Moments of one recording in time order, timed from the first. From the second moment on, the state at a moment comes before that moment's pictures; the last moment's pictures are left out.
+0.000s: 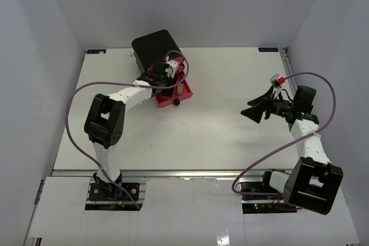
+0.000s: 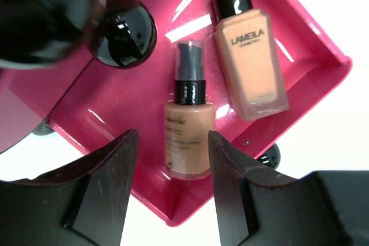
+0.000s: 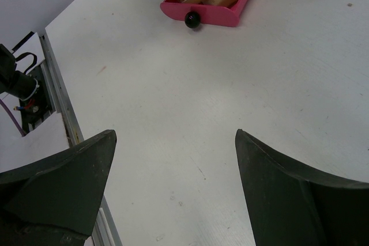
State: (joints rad) left arm -0.45 1.93 1.39 -0.26 -0.09 0.02; right arm -0.26 1.15 0.72 -0.23 -1.30 -0.24
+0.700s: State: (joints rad) left arm -0.60 1.64 1.26 -0.21 0.19 0.07; right arm -0.27 1.15 0.72 -0.23 -1.30 -0.24
